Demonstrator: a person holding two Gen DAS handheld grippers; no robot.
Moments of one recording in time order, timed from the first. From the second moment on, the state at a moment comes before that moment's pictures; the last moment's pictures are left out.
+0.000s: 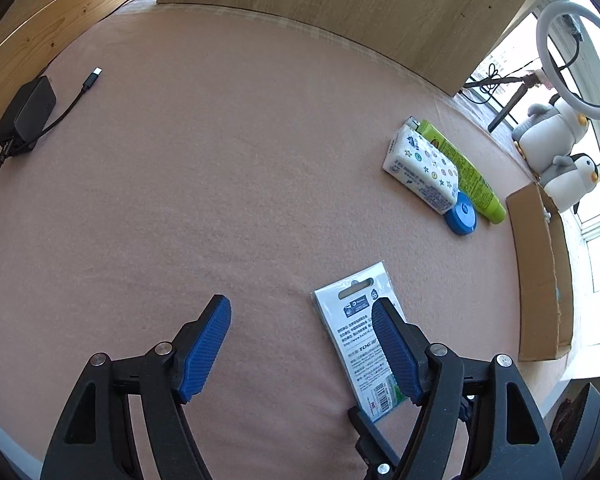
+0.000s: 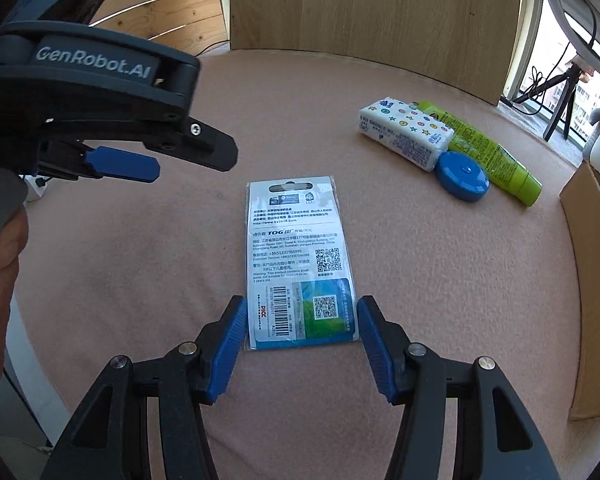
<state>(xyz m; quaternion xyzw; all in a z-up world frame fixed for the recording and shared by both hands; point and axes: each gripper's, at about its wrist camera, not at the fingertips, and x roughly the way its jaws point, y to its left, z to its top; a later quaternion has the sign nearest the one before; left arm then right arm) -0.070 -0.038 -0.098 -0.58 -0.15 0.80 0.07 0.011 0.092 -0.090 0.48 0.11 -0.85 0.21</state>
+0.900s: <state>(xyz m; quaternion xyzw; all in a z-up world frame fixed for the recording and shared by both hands) -0.087 0.050 -0.110 -0.61 -0.01 0.79 0.07 0.034 0.100 -0.094 0.42 0.09 -0.87 0.25</state>
